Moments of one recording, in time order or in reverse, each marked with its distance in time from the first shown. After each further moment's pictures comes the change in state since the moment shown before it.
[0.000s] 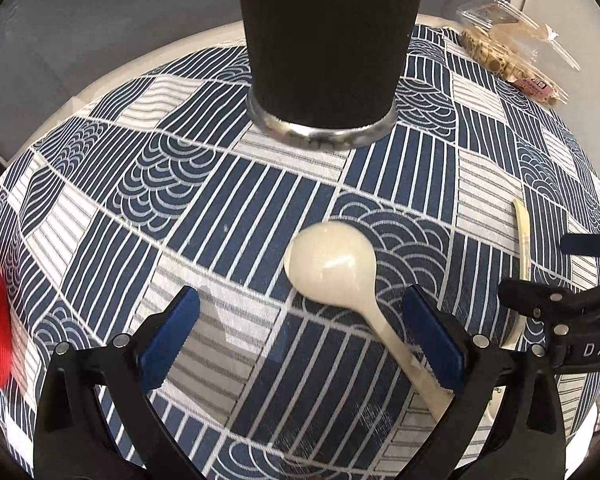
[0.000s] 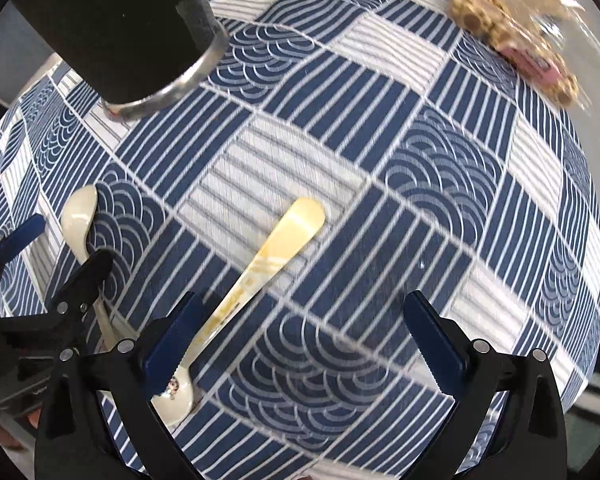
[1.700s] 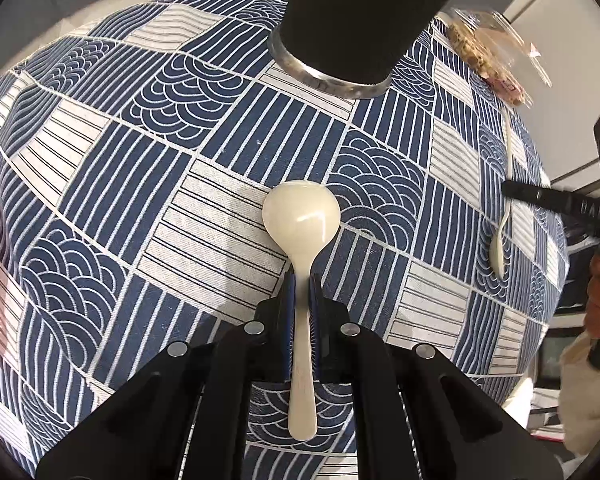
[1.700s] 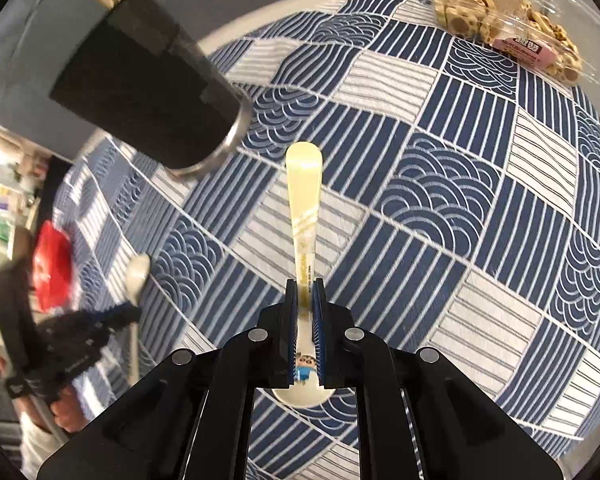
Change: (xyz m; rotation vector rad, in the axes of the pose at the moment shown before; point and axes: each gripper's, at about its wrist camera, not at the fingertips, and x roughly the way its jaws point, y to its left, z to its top) left arm -0.026 0.051 -0.026 -0.073 0.174 -0.225; right arm -0.043 -0.046 -0.013 0.097 -0.095 0.289
